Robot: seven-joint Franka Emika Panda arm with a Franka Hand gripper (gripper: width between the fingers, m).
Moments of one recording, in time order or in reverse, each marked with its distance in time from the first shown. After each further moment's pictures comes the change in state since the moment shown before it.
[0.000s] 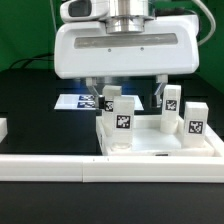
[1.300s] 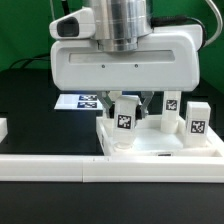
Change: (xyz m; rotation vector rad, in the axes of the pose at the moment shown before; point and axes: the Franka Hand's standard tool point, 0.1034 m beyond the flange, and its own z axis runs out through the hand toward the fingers) arm 0.002 0.009 0.016 -0.013 -0.175 0.340
